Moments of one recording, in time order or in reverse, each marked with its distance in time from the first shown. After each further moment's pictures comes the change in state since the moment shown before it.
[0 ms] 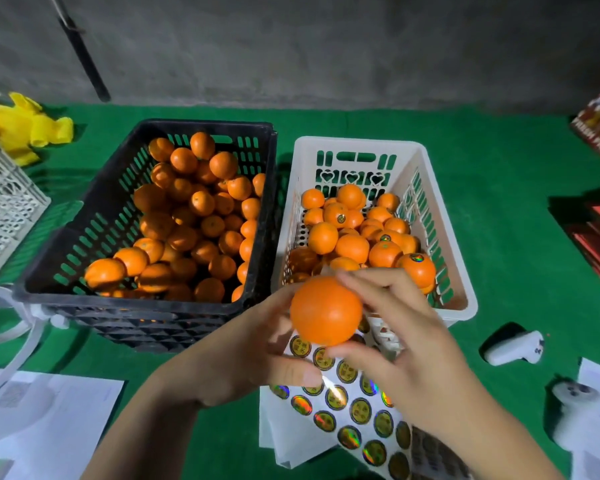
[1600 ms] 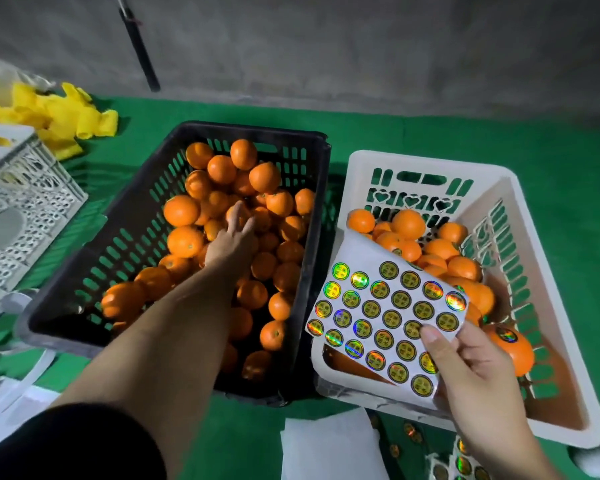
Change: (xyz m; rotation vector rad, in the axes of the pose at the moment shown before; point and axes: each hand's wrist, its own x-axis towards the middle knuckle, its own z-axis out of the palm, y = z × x) left_hand 0.124 -0.098 -0.282 1.236 0.790 -0.544; right_hand 0.048 0.136 0.056 0.721 0.282 0.584
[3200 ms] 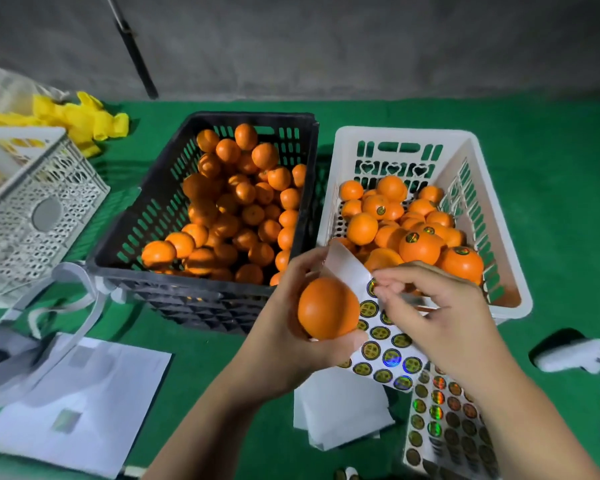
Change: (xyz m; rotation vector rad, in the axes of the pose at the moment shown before) left_hand -0.332 0.113 -0.094 -1.210 -0.168 0.323; right_hand -0.087 -0.075 0.019 -0.566 -0.168 -0.559
